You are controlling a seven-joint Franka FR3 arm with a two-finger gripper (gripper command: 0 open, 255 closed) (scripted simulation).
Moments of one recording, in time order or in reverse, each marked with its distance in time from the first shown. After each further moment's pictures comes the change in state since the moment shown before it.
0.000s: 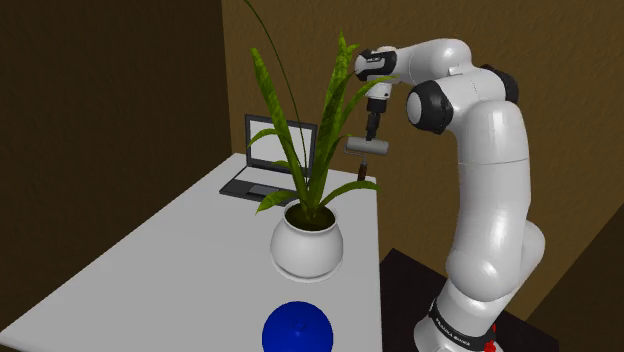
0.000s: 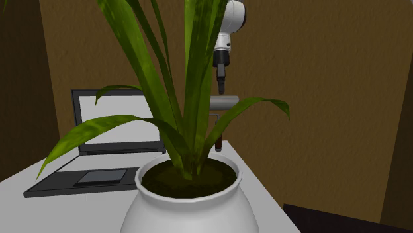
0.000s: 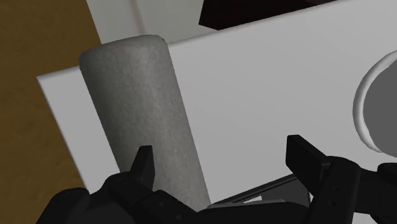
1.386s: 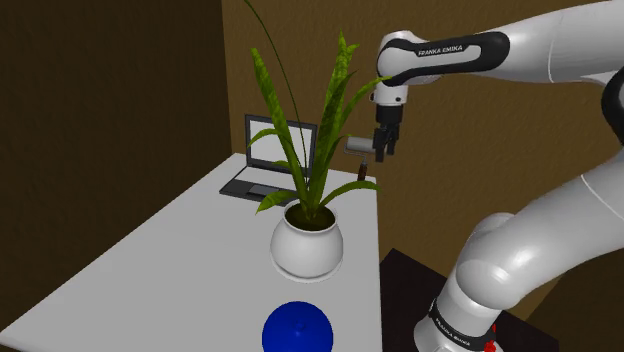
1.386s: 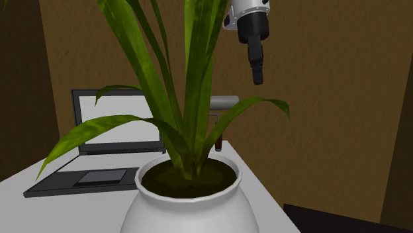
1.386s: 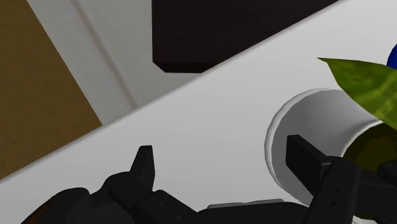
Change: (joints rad) arm 0.205 -0.904 0.241 -0.901 -0.409 0.080 0.721
